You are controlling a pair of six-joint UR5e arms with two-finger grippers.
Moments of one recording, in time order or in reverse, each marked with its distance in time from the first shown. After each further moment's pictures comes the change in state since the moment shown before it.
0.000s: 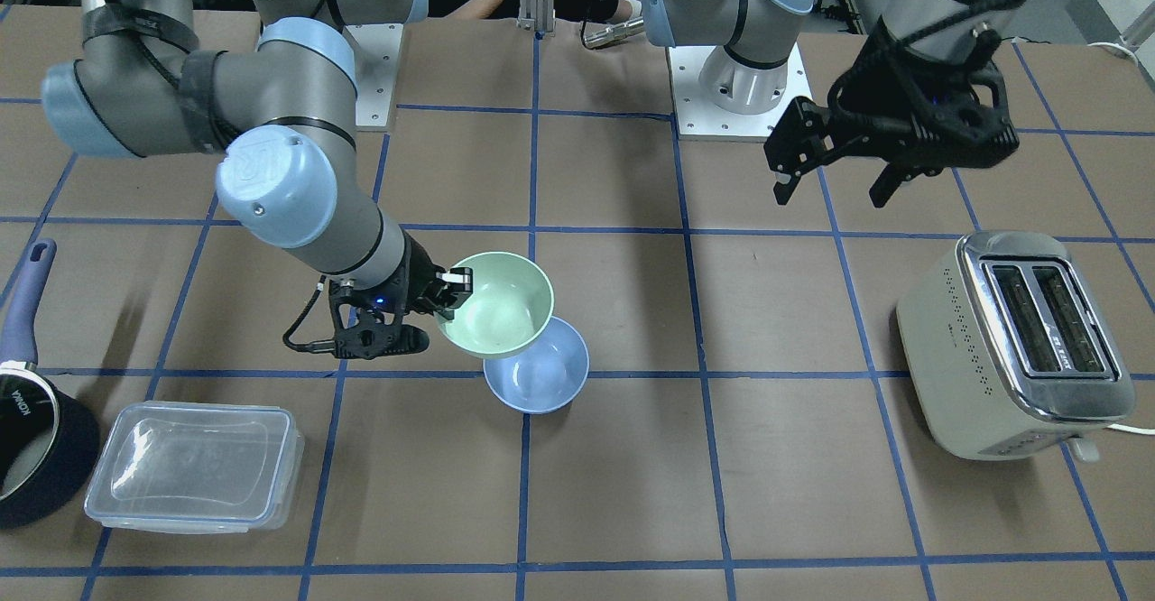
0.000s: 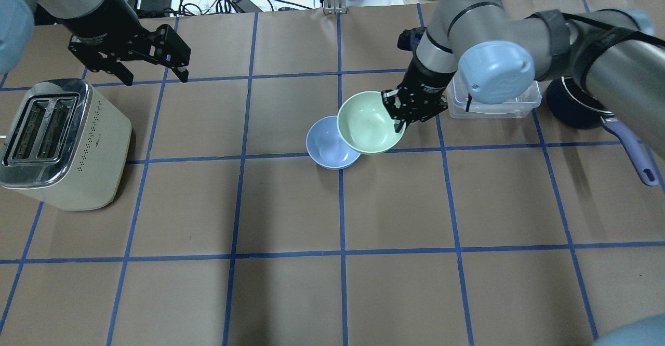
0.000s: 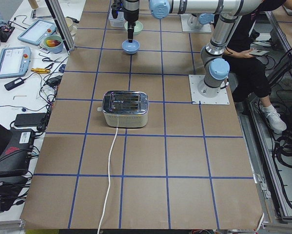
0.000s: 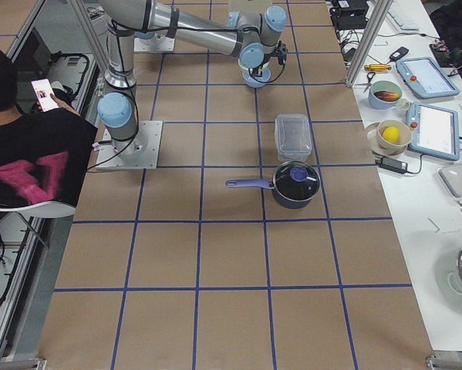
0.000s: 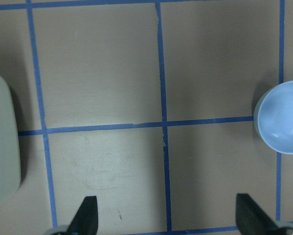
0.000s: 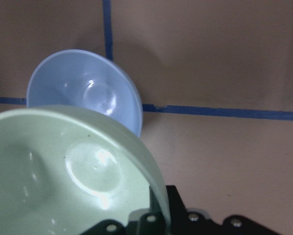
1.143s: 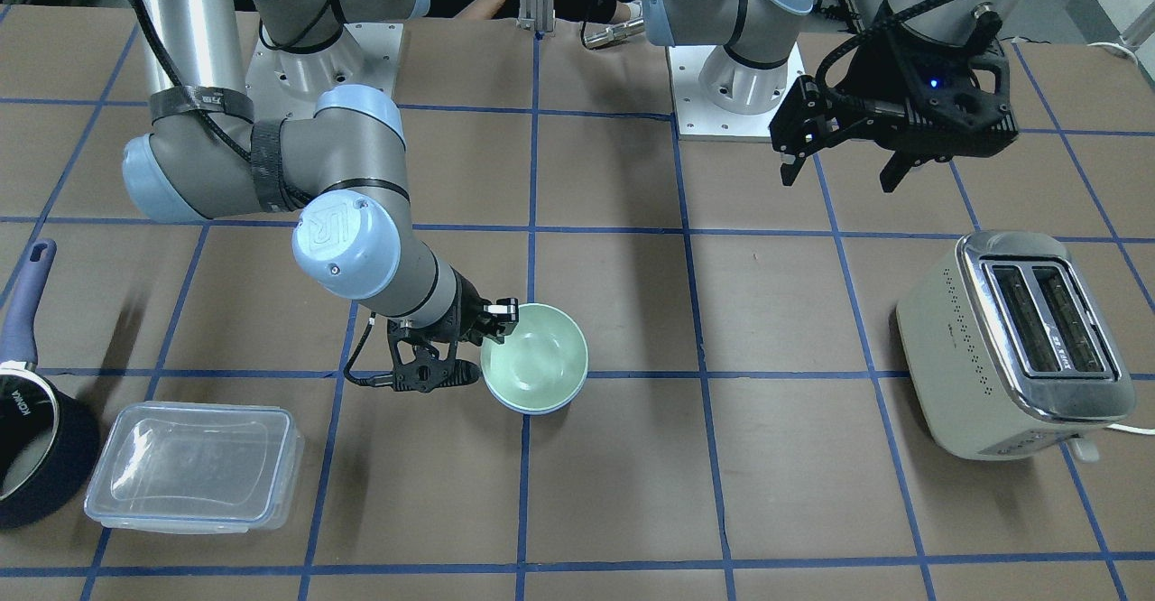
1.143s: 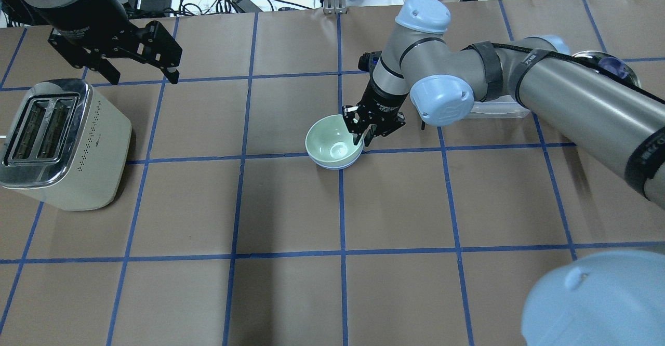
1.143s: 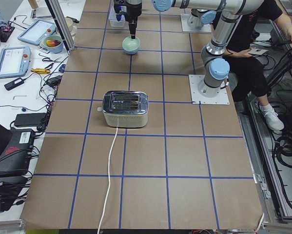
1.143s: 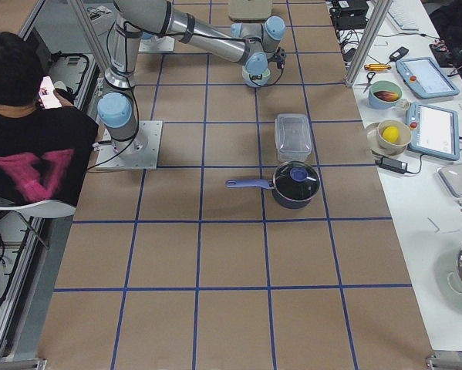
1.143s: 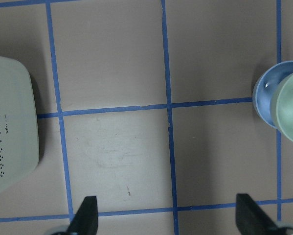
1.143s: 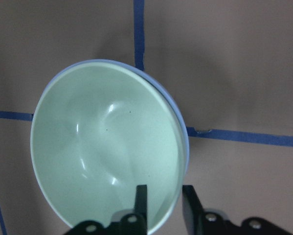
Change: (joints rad) left arm 0.012 -0.032 0.080 -0.104 0.033 0.090; right arm 0.037 0.100 -0.003 -0.104 0.045 0.036
